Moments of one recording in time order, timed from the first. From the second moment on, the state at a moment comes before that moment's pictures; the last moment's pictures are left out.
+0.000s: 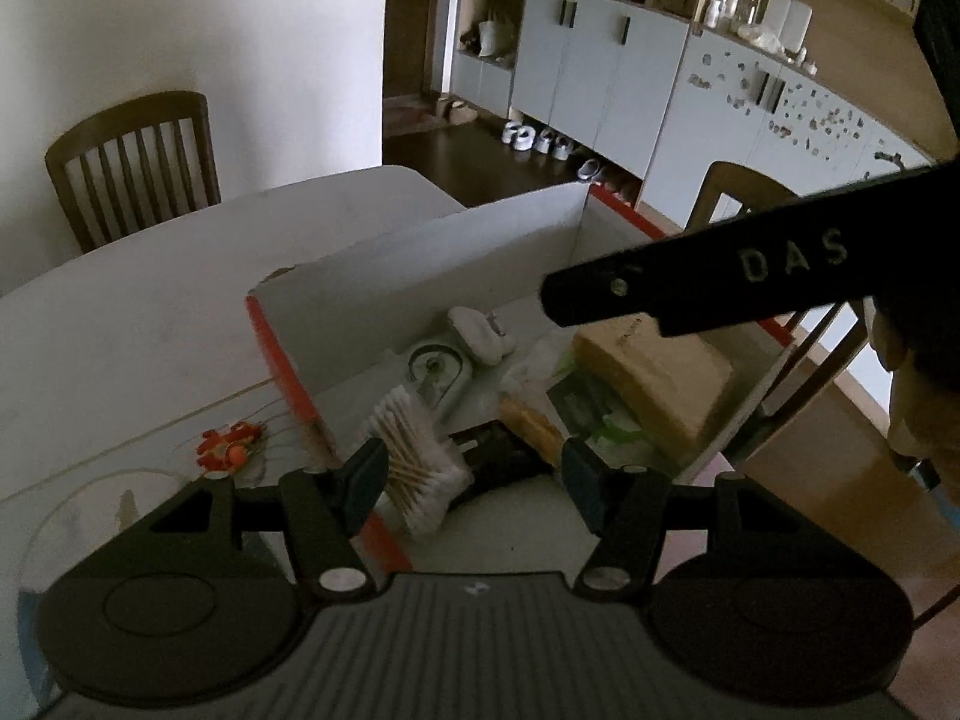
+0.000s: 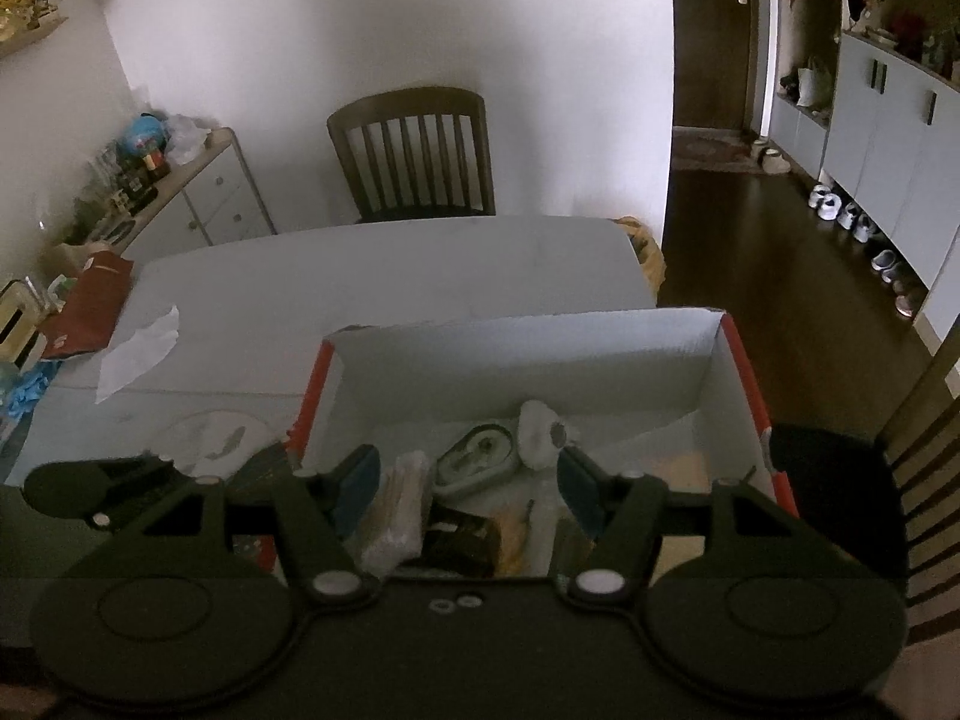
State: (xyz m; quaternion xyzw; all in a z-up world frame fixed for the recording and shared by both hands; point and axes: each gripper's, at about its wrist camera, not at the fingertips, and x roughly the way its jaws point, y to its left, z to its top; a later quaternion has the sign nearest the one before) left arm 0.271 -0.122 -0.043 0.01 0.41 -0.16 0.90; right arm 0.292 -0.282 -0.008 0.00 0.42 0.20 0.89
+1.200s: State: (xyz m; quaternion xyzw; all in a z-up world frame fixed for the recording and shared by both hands) left arm 0.195 0.076 -0.042 -0.02 0.41 -0.12 0.91; right arm 0.198 -0.155 -0.019 0.03 0.43 0.16 0.89
